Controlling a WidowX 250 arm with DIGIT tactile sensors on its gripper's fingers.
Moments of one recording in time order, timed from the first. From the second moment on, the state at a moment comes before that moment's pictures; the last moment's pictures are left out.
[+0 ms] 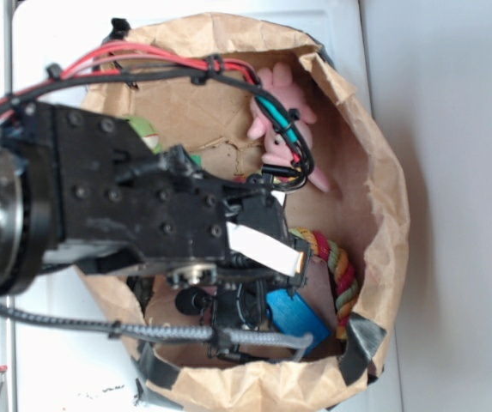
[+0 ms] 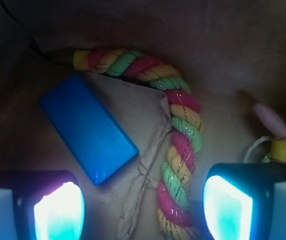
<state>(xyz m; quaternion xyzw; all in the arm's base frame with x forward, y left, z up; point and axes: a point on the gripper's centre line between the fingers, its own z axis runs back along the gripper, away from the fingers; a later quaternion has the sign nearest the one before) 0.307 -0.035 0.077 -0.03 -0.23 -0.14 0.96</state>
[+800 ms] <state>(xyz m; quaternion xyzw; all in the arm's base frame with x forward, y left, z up) 0.308 -0.042 0.077 -0.04 -0.24 -0.19 0.95</state>
